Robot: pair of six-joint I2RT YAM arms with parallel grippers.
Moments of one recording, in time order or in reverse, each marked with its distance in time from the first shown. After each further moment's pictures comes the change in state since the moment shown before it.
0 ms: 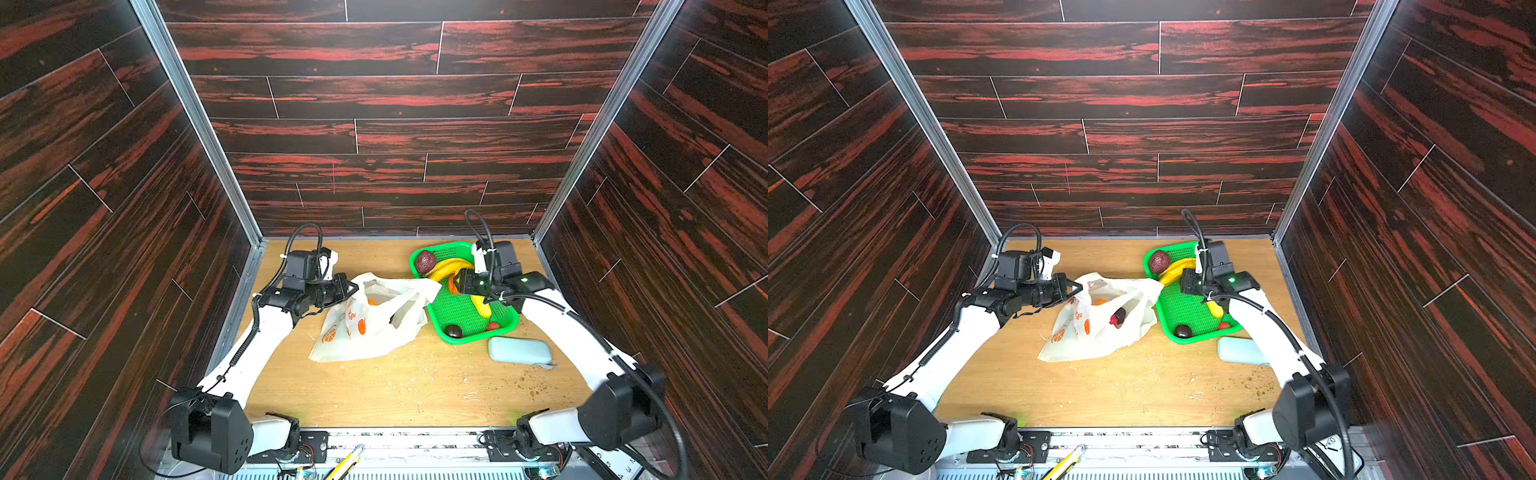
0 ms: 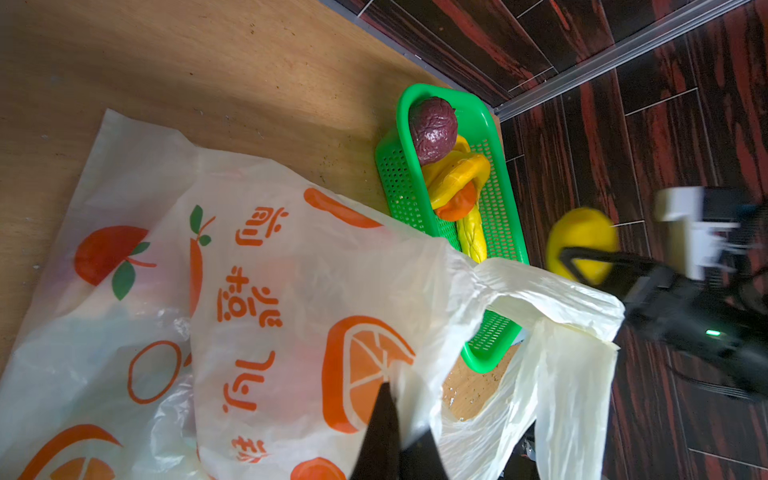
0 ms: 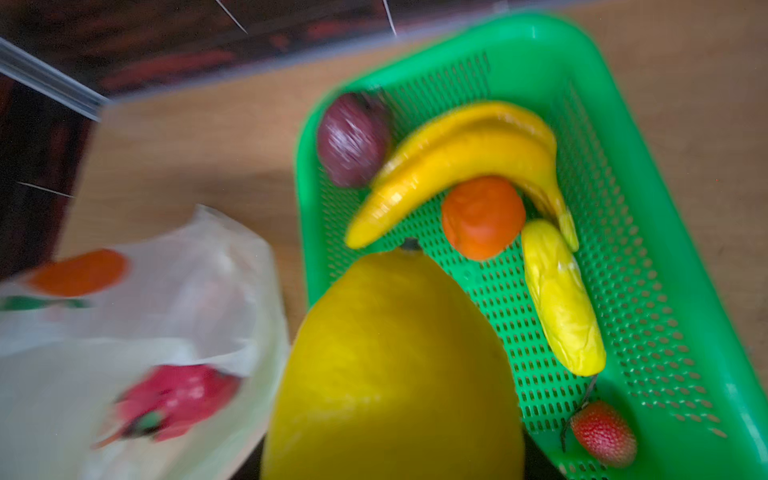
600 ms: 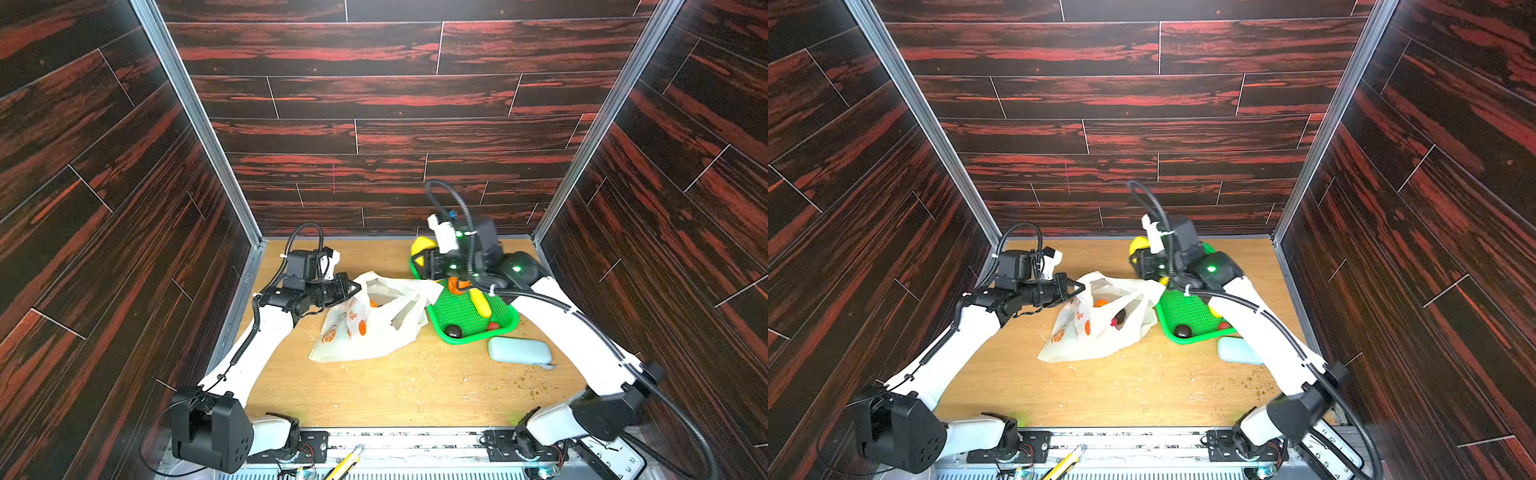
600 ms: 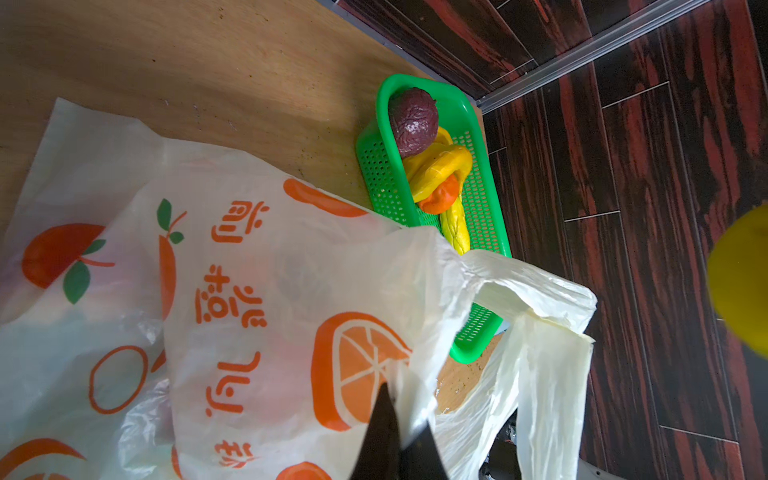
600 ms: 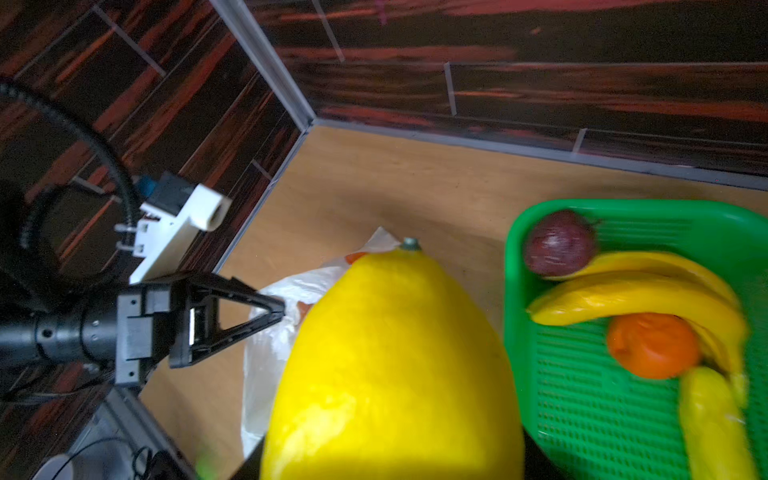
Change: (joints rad) left arm 0.000 0.002 0.000 0.016 0.056 -0.012; right arm 0.337 0.147 0.441 -0.116 0.002 -0.037
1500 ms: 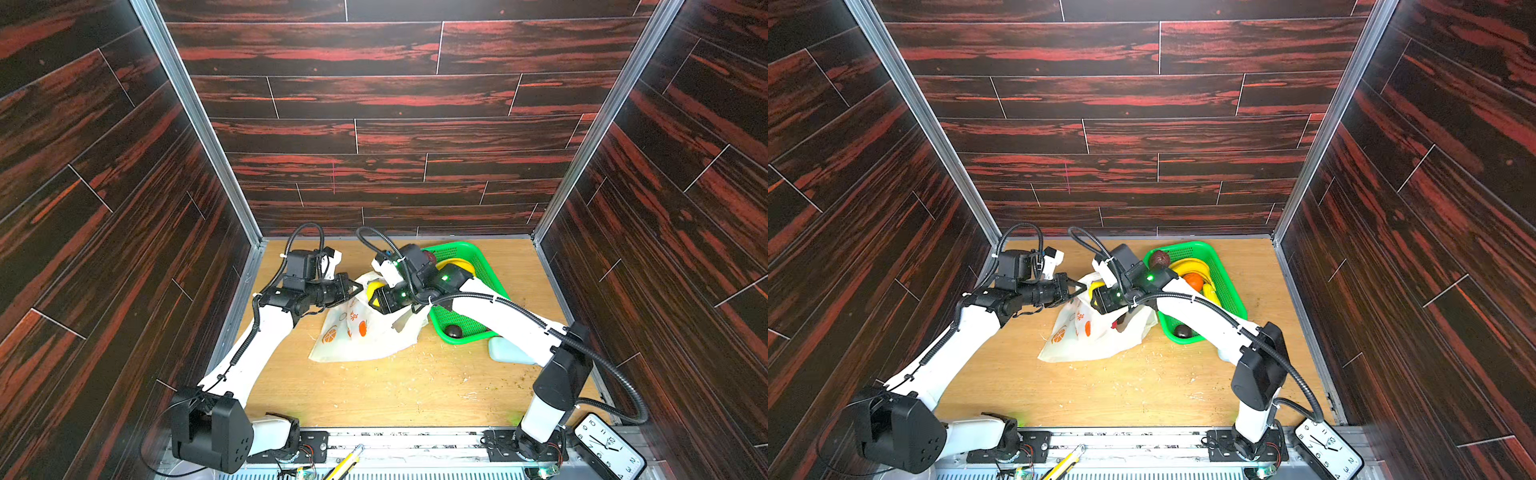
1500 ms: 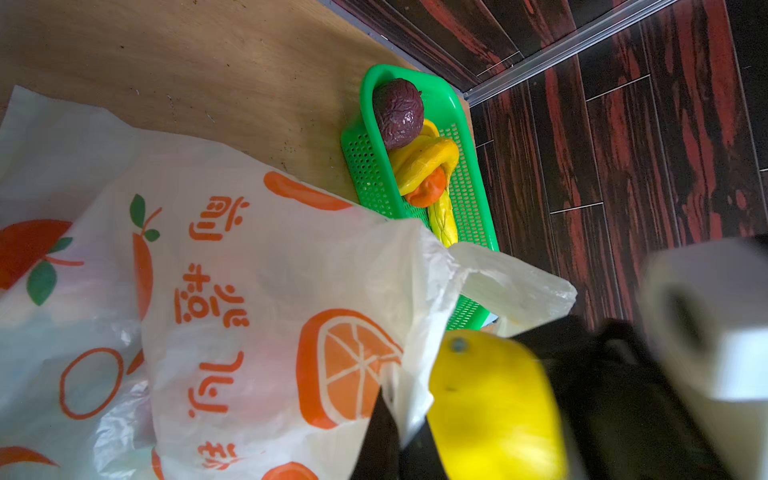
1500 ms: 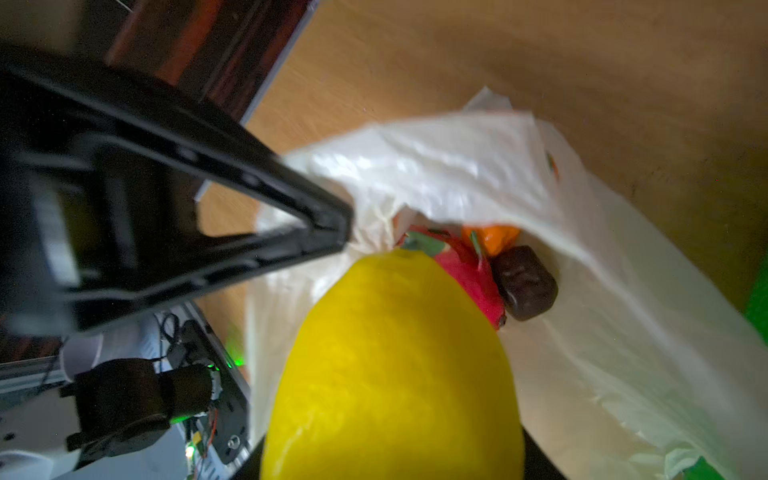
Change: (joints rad) left arm 0.000 -0.004 0.000 0.005 0.035 -0.006; right arm 0.151 0.231 -0.072 0.028 -0.146 -0.003
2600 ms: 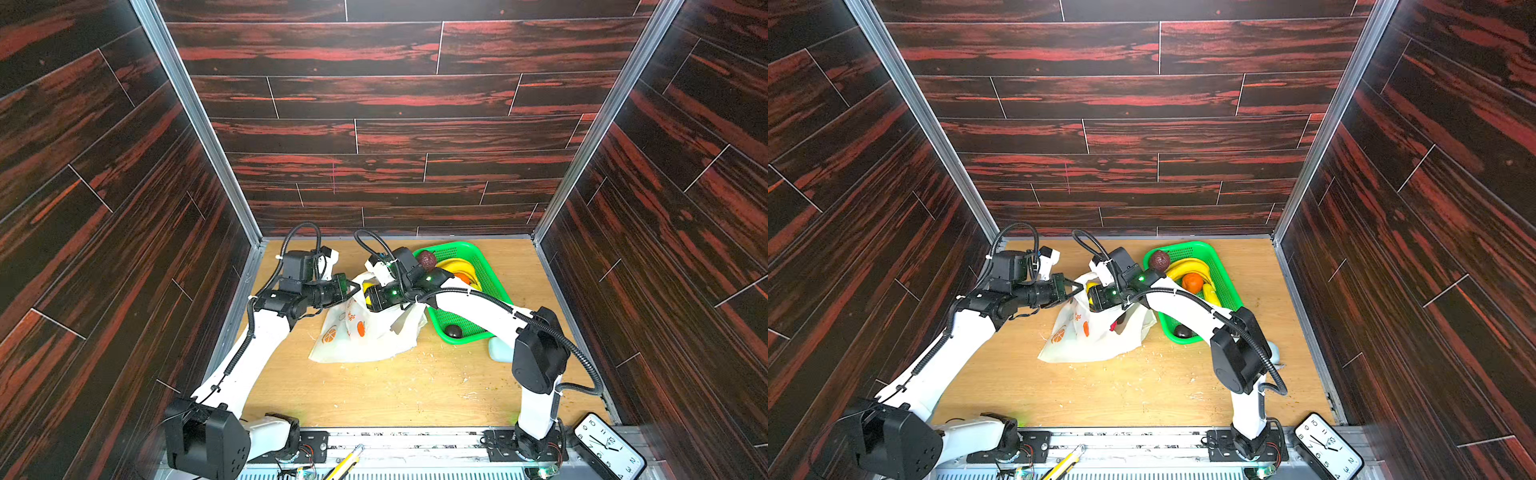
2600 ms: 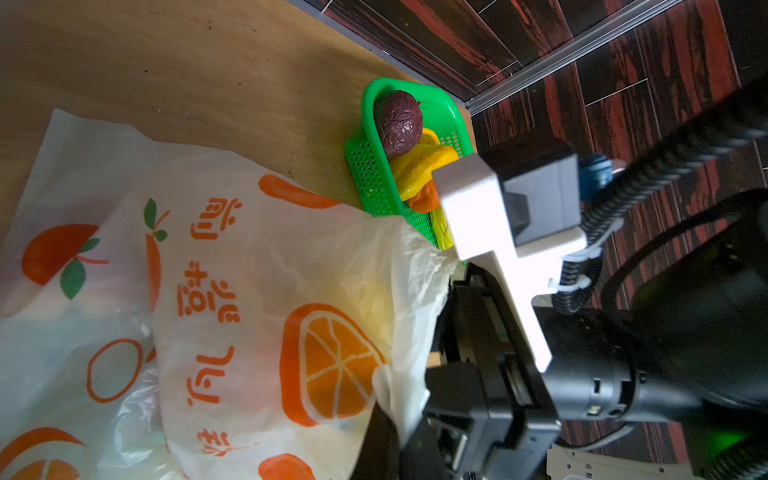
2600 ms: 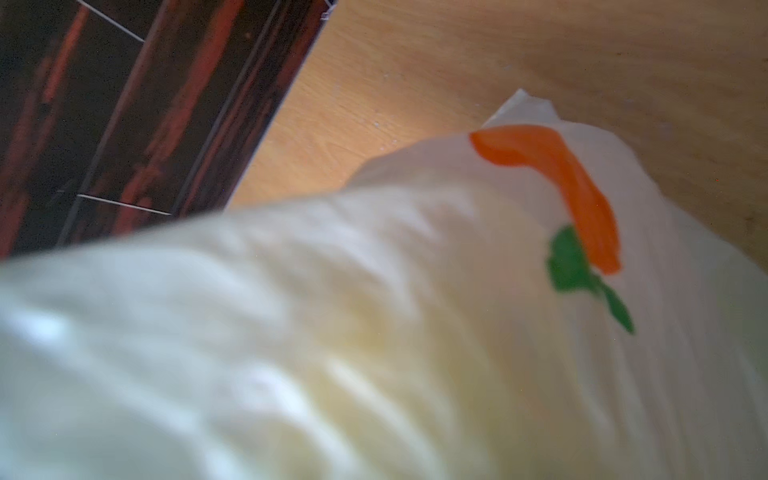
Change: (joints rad) left arm 0.000 -0.045 0.000 -0.028 -0.038 0.016; right arm -0.050 0.134 -0.023 0.233 -0.166 0.049
